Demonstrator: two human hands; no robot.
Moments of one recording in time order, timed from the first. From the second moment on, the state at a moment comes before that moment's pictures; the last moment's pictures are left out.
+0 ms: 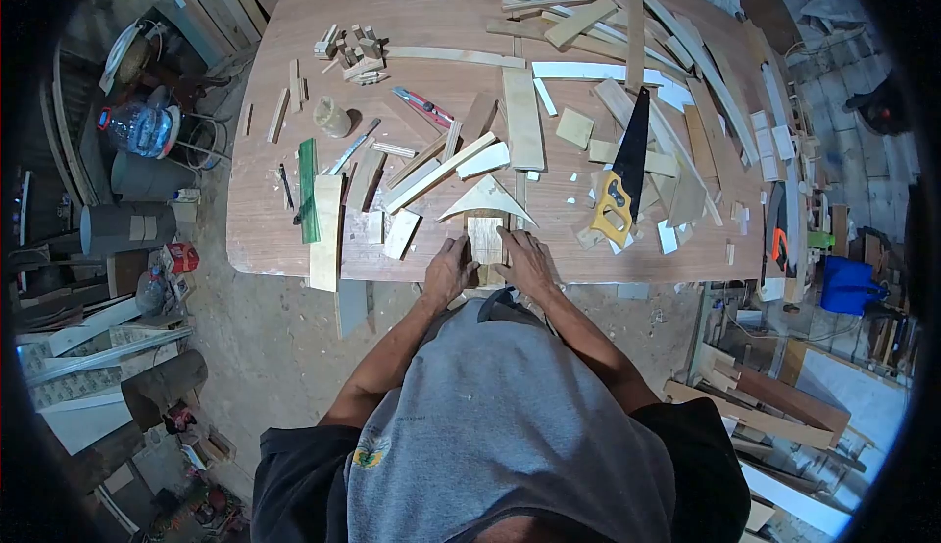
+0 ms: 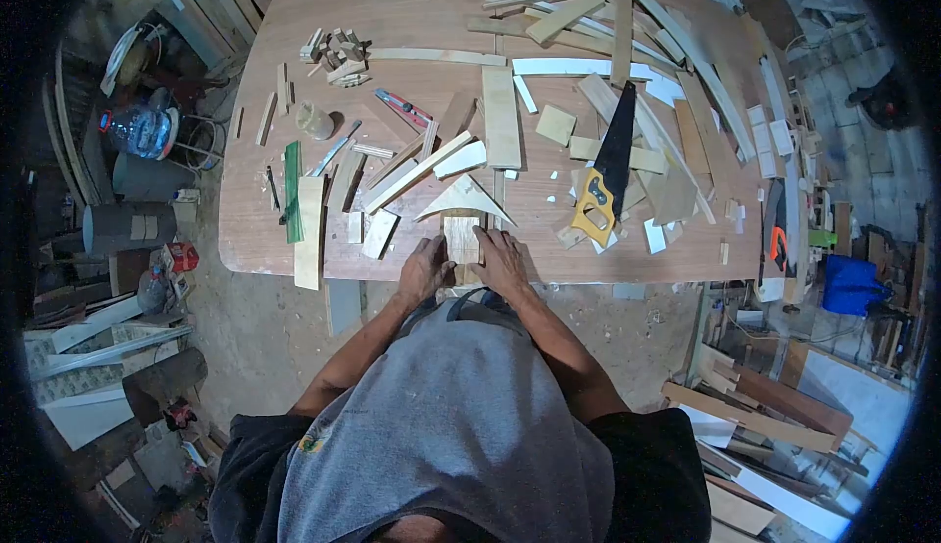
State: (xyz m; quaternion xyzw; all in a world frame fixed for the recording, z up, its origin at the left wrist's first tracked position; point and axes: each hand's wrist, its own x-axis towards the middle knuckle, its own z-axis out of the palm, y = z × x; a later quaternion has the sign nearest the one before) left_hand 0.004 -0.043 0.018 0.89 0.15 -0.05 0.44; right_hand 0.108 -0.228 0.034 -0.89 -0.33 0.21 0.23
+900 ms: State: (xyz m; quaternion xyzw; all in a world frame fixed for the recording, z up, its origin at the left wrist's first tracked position) left_hand 0.032 -0.121 0.035 0.97 0.17 0.03 0.16; right_hand 0.258 -0.573 -0.019 -0.95 0.15 -0.13 0.23
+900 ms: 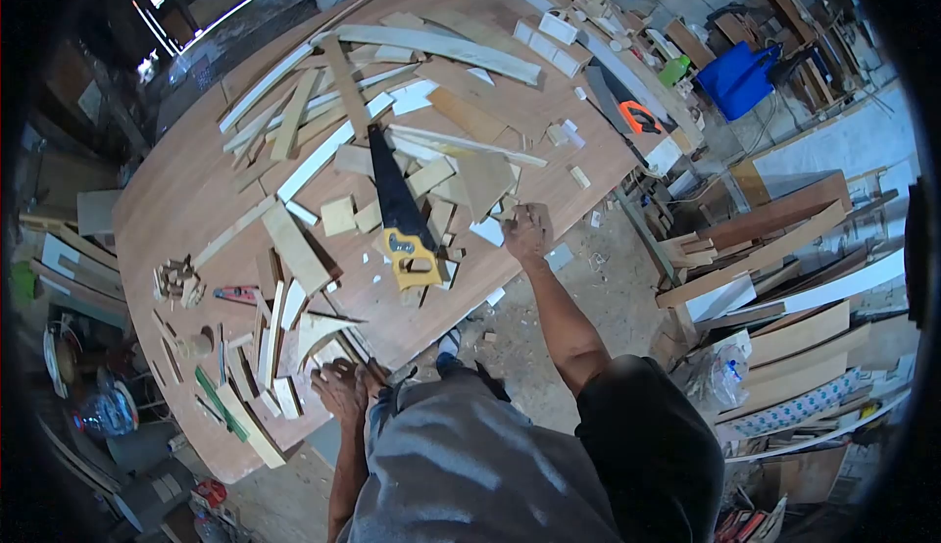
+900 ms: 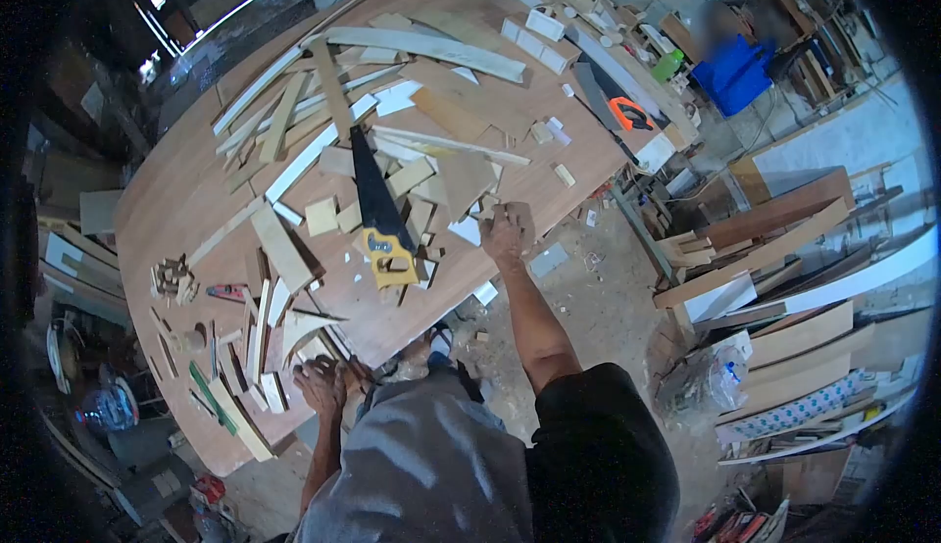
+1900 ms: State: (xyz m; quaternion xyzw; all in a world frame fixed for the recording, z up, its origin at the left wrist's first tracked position) left_hand 0.038 -0.129 0.075 0.94 0.19 0.00 0.28; right_hand 0.344 -0.657 0.051 -0.31 0.05 0.00 0.95
